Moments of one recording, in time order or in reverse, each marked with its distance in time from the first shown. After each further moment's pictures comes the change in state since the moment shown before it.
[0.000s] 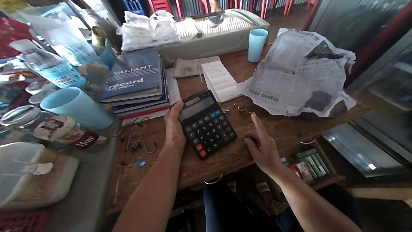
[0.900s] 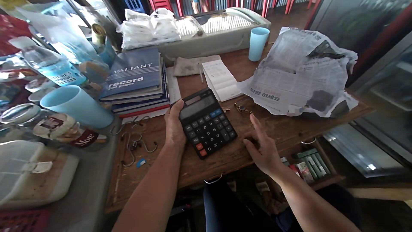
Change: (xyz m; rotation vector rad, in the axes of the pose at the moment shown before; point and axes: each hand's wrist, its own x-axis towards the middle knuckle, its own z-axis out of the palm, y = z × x) left_hand 0.000 0.000 0.000 -0.009 -0.006 0.015; right_hand -0.002 -0.001 -0.001 -0.031 -0.035 -0.020
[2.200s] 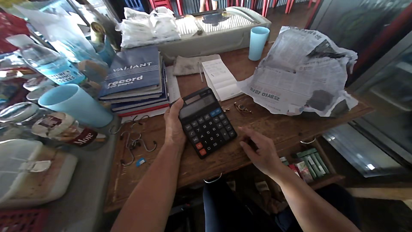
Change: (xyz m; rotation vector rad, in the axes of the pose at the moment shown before) left_hand -0.001 0.001 0.002 0.000 0.006 0.002; right_hand -0.001 0.003 0.002 -0.048 -0.010 -0.089
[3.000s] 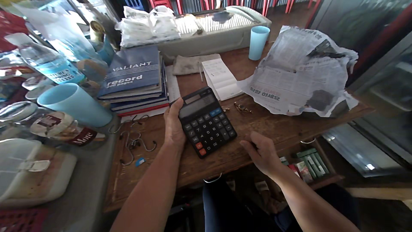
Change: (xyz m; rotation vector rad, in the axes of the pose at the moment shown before) left_hand -0.001 0.002 0.001 0.017 0.011 -0.009; right_hand -0.001 -0.001 -0.001 -0.050 0.021 0.004
